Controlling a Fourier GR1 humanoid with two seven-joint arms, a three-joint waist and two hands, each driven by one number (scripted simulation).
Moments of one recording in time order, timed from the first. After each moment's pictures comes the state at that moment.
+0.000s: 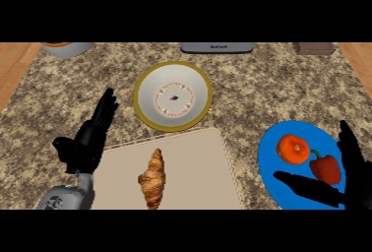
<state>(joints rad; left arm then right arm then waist) -0.12 0.13 -0.13 -1.56 0.02 0.15 0.09 0.17 -0.15 0.05 -2.00 0.46 -0.26 0.62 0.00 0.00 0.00</state>
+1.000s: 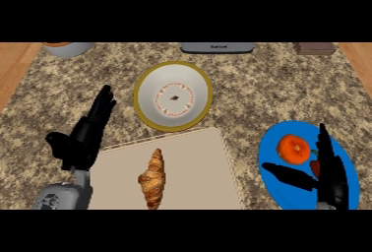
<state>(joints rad) -0.13 0.10 -0.06 -1.58 -0.01 0.08 0.12 0.12 -0.05 -0.03 -1.67 0.39 -0.32 0.36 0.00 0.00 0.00</state>
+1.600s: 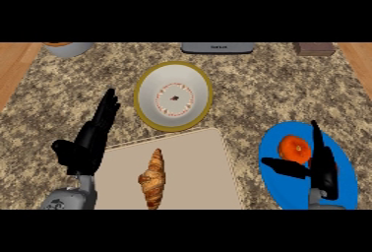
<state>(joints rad) -0.10 0.06 -0.08 -1.60 -0.04 0.08 0.10 0.01 -0.08 -0.05 -1.49 0.47 -0.32 0.39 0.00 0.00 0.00</state>
